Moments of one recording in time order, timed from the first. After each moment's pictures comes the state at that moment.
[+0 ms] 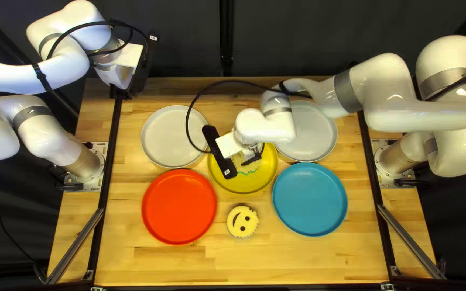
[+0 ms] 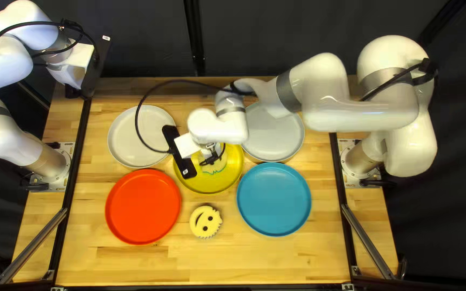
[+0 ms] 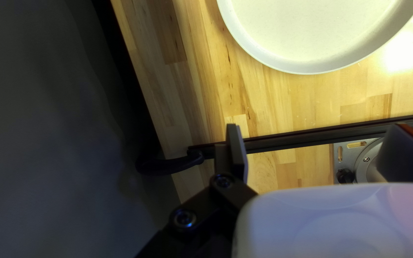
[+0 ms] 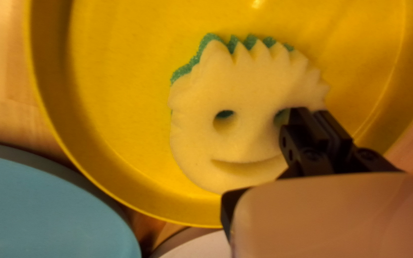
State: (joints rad) left arm 0.66 -0.86 -0.49 0.03 1.24 0.90; right arm 0.08 0.43 -1.19 -0.27 0.77 -0.22
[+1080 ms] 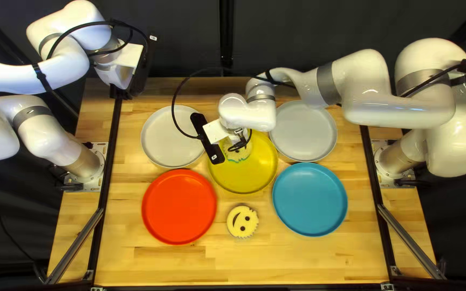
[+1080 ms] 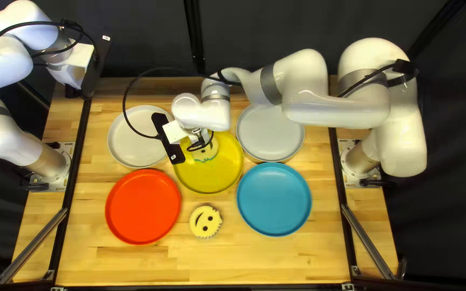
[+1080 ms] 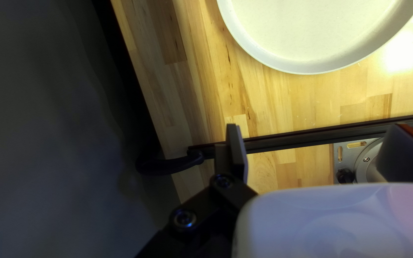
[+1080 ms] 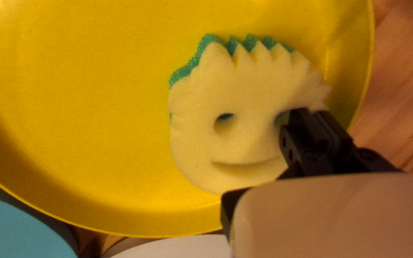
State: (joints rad) left arm 0.66 -0.86 -0.49 0.03 1.24 0.90; right arm -0.02 0.53 -1.36 -0.21 0.86 -0.37
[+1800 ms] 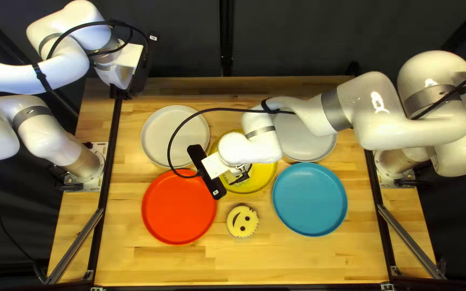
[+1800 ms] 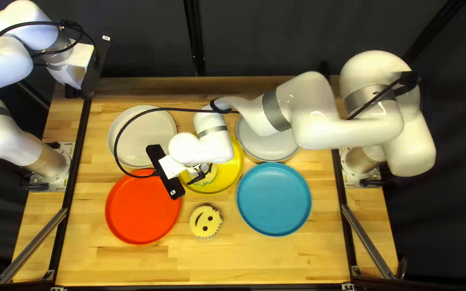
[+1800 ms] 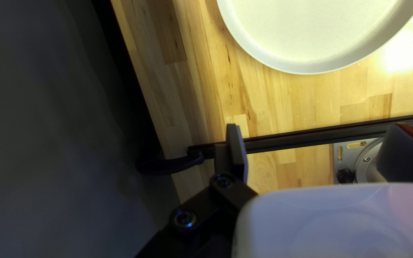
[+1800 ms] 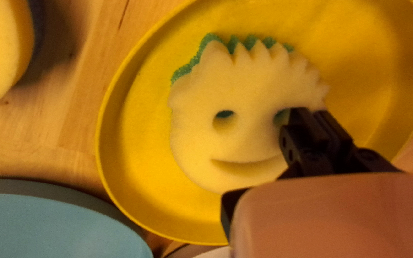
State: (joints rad) left arm 0.66 -0.86 -0.49 0.03 1.24 0.90; right arm 0.05 0.56 -1.40 -0.28 0.87 -0.30
